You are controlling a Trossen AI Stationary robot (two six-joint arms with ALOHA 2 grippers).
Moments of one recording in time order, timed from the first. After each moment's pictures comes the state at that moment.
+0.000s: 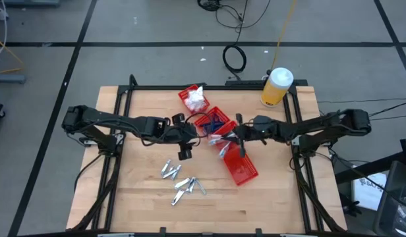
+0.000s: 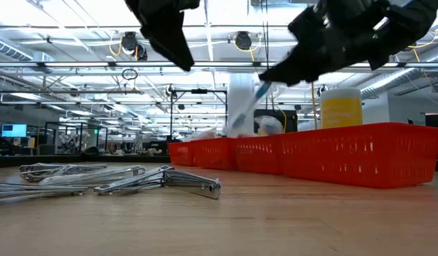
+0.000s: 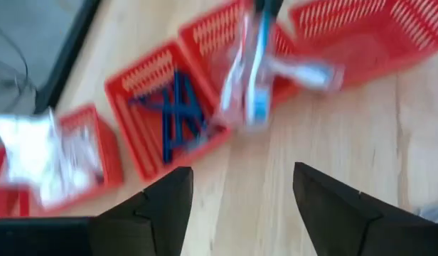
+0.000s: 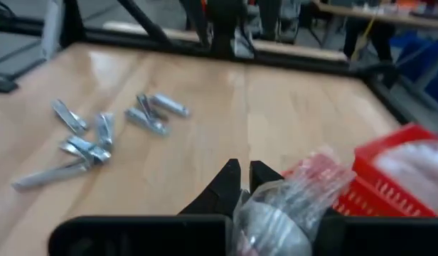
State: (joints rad) left arm -0.09 1.53 1.25 -0.62 -0.30 -0.11; right arm -0.10 1.31 0.50 0.54 -0.13 -0.14
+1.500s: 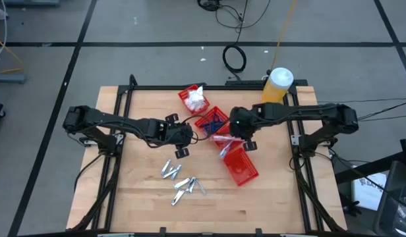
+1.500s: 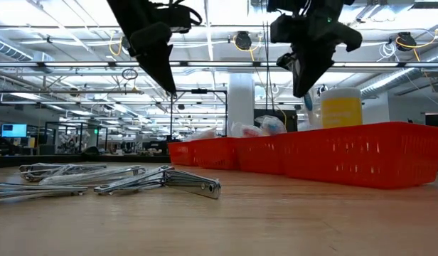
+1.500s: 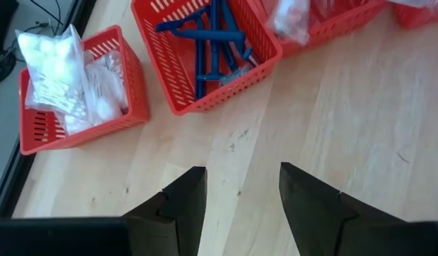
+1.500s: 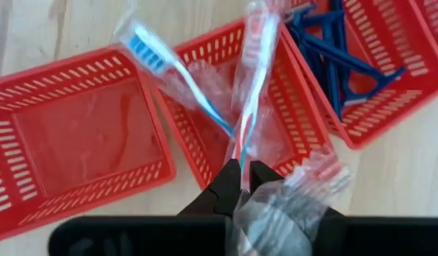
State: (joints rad) left arm -0.08 1.54 1.18 -0.72 -0.39 -0.22; right arm -0.13 1.46 1.20 -0.92 -0.03 -0.31
